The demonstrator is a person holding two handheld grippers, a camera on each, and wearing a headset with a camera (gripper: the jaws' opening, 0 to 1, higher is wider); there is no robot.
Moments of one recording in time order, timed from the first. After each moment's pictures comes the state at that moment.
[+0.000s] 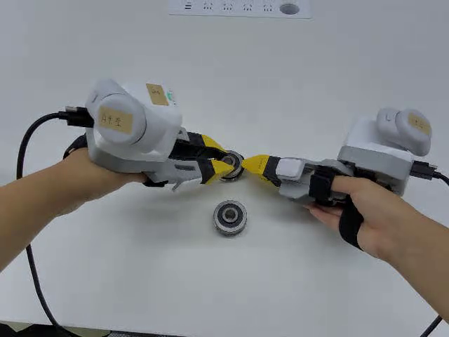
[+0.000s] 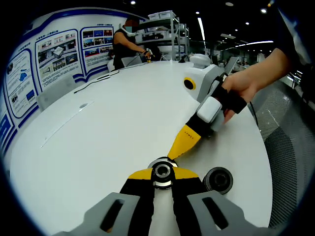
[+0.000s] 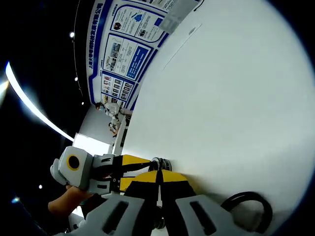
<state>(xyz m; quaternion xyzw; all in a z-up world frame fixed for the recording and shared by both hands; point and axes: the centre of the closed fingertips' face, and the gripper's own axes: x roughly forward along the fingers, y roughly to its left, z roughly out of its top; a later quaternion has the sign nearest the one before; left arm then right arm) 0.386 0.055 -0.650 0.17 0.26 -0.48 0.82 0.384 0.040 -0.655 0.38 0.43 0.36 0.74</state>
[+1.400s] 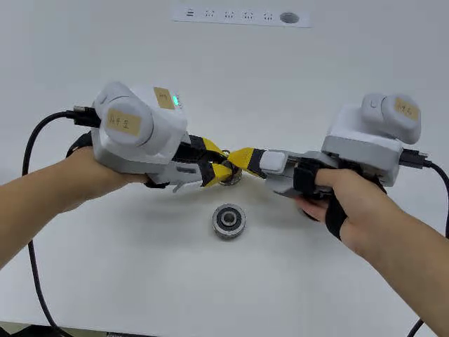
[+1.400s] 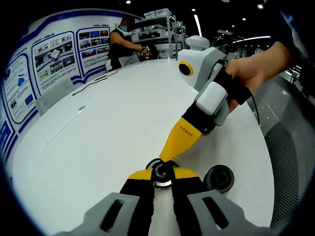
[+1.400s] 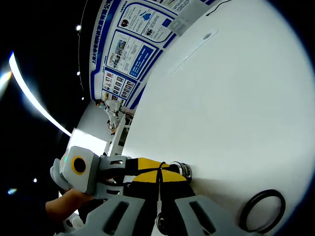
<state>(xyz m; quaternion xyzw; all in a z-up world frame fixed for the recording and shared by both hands) 0.387 0.054 -0.650 0.19 0.26 -0.48 0.81 0.385 0.056 -0.635 0.35 0.42 0.36 0.75</state>
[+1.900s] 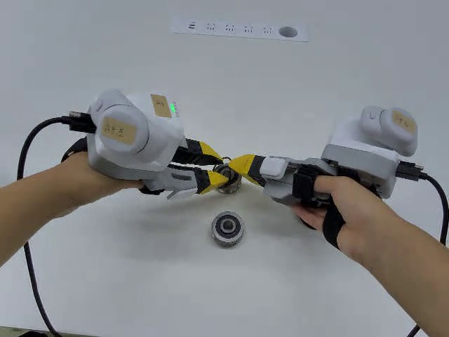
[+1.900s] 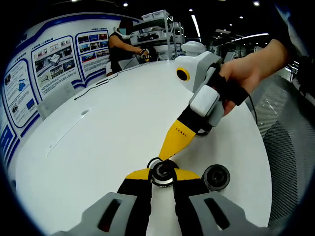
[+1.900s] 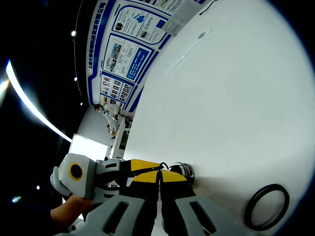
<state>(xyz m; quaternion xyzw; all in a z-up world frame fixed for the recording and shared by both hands) 0.381 0.063 -0.635 0.20 0.25 -0.48 0.82 0.385 0.059 -0.631 0.38 0.42 0.35 0.75</state>
